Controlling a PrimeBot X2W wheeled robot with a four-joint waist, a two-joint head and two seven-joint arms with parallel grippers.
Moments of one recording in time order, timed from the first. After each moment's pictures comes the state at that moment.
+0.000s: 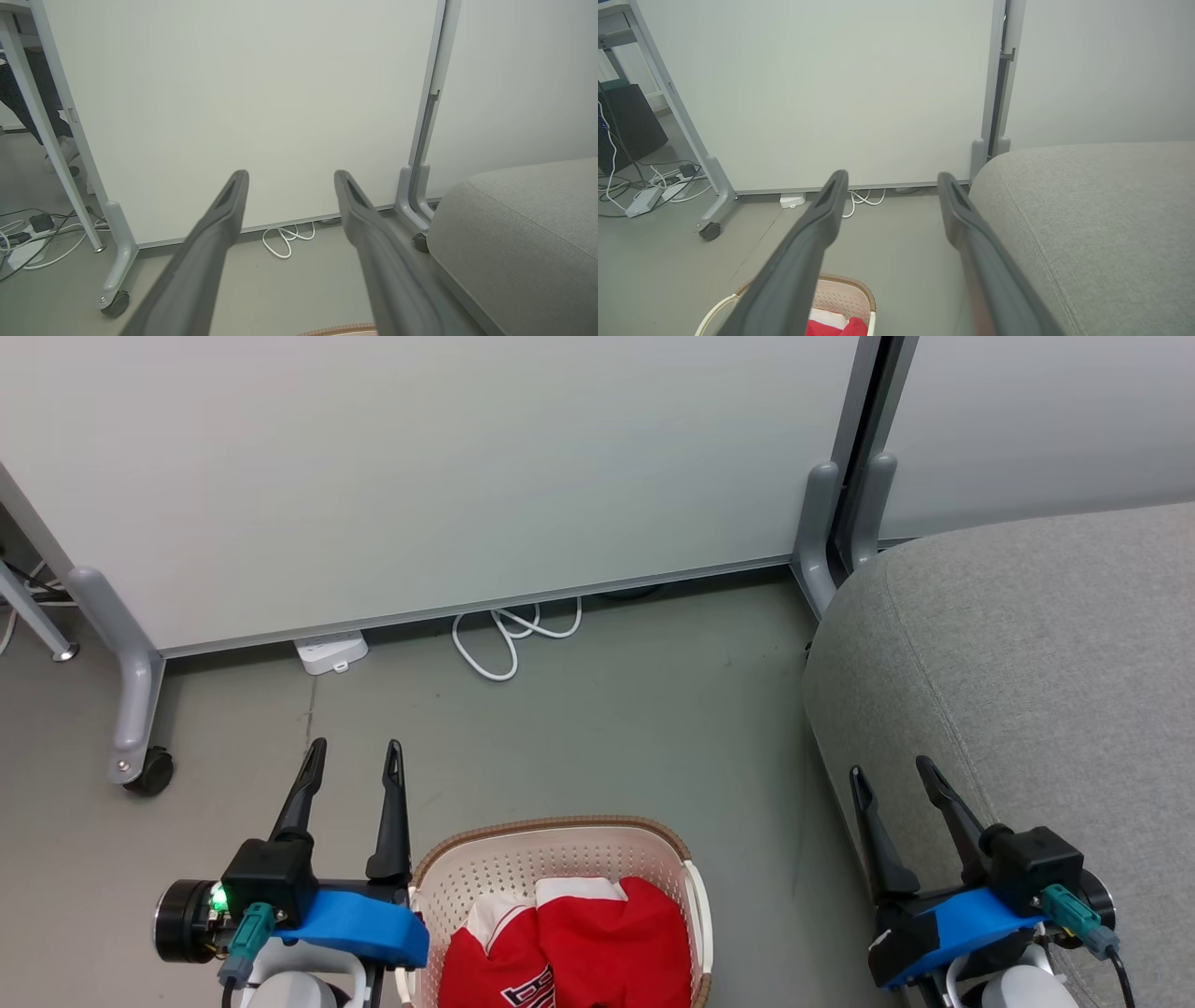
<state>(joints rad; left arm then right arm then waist) -0.12 0.05 -0.08 0.25 -0.11 -0.08 -0.24 -0.14 -0.05 0.05 0.34 0.12 0.13 -0.24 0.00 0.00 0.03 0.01</state>
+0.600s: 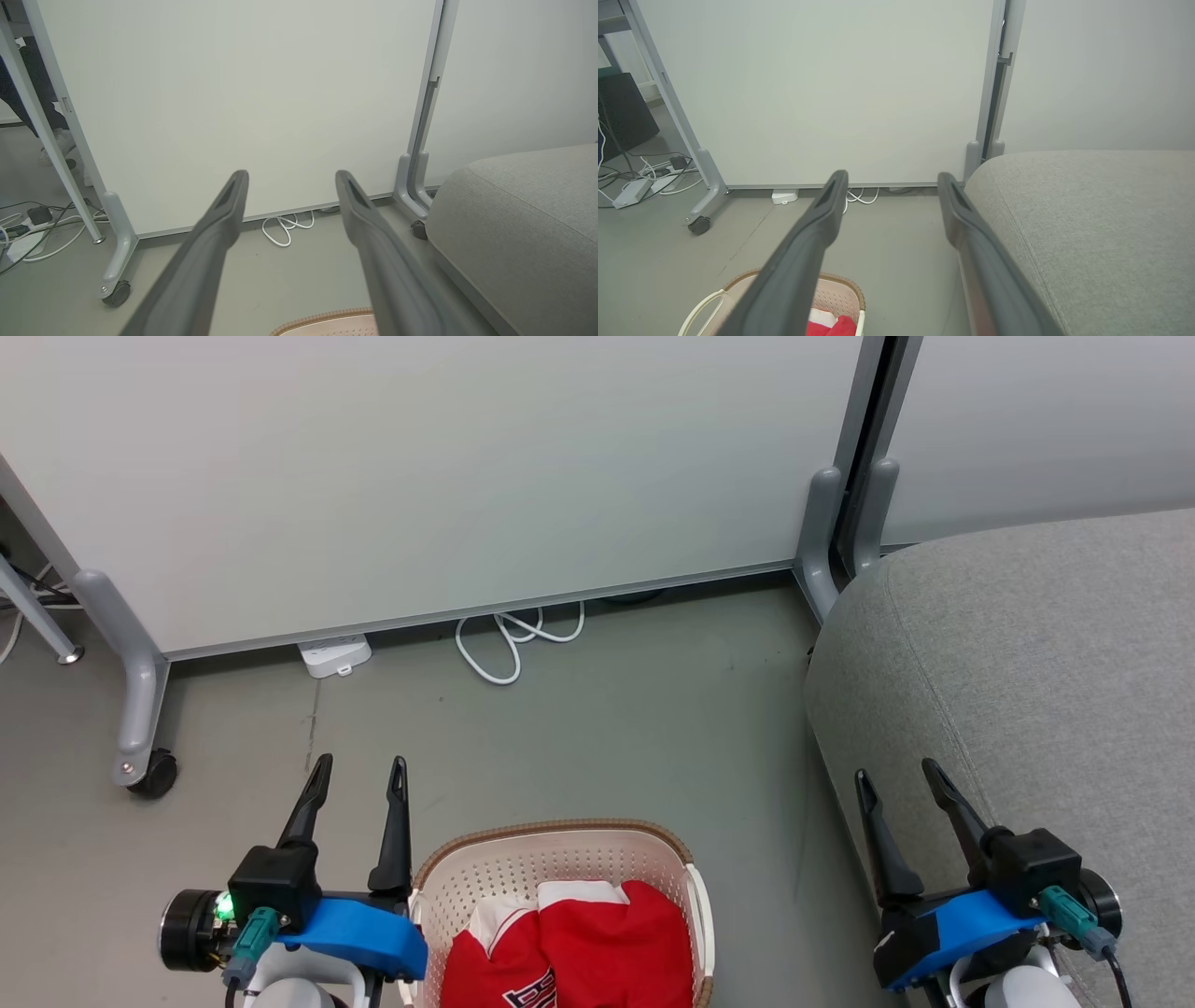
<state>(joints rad) -0.12 0.05 -0.07 0.32 -0.09 -0.10 -0.26 -0.15 -0.05 0.04 0.36 0.07 0.13 -0.26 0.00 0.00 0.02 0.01</state>
